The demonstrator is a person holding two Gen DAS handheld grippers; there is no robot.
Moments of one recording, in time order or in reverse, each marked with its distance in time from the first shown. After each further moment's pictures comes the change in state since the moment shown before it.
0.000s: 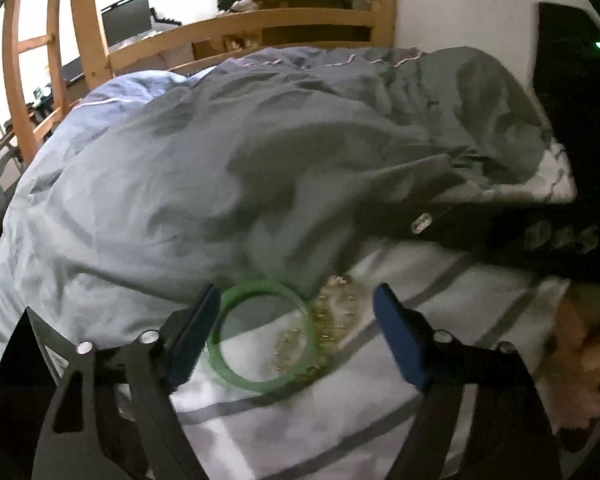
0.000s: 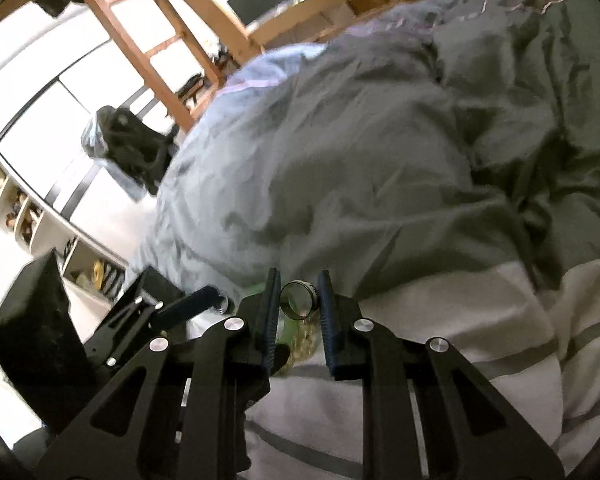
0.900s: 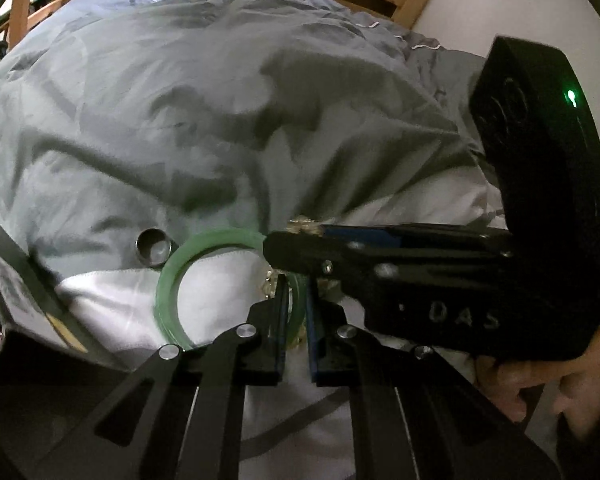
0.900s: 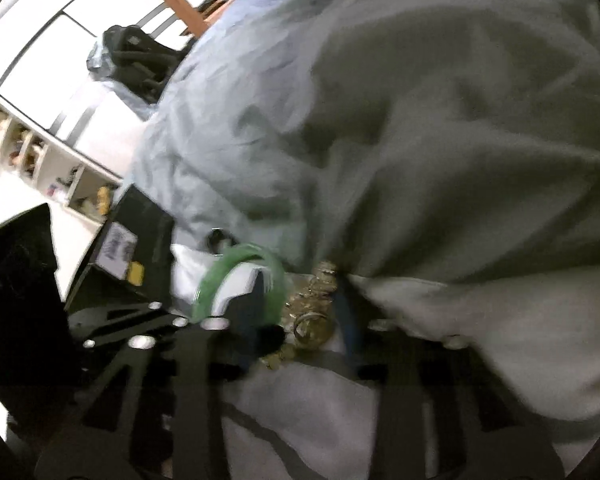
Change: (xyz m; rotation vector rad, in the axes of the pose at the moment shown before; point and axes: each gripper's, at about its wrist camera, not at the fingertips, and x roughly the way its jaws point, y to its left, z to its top) left arm 0.014 0.052 -0.031 -0.251 0.215 -0.219; right arm 0.079 0.031 -0.012 -0.093 0.262 0.065
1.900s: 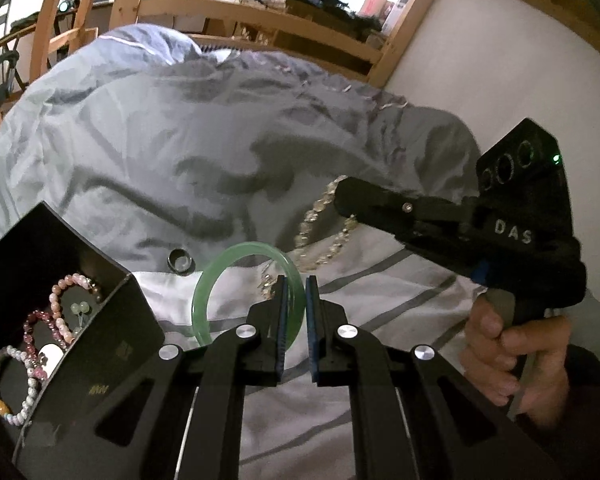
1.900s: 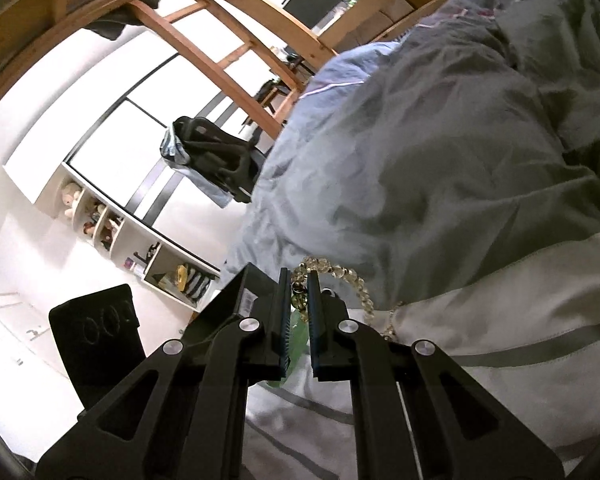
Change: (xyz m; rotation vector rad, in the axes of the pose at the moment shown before) left arm -0.083 -0.007 -0.018 -0.021 -0.219 -0.085; right arm -0.090 0.009 -0.019 0.077 -0.323 0.279
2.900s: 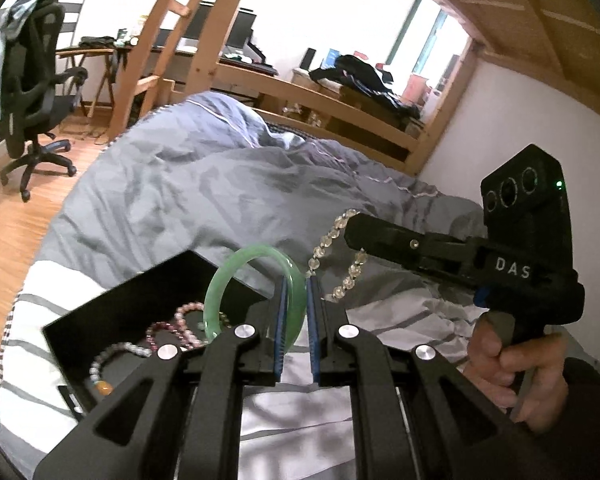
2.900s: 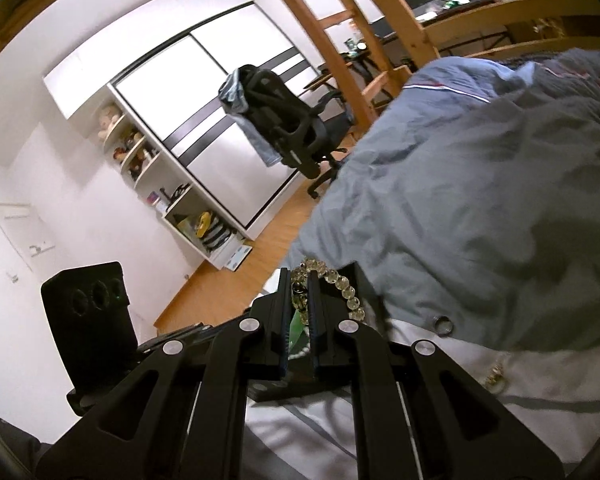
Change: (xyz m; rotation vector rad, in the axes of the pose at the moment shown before) left arm -0.121 0.045 -0.008 -0.130 -0.269 0.119; right arm 0.045 0.123 0.008 -0.281 0.129 0.085
